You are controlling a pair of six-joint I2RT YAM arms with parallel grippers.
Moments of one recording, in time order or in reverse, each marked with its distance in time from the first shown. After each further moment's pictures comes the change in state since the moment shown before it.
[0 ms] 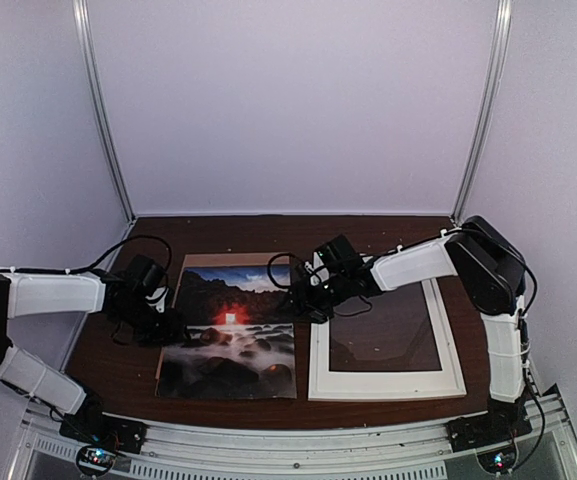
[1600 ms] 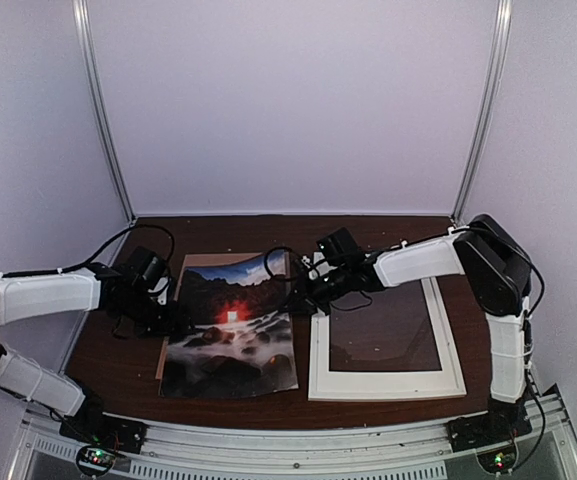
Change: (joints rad) left arm -0.040 -0.051 0.030 -0.033 -0.045 0.002; right arm -0.005 -0.031 0.003 0.019 -0.107 0.064
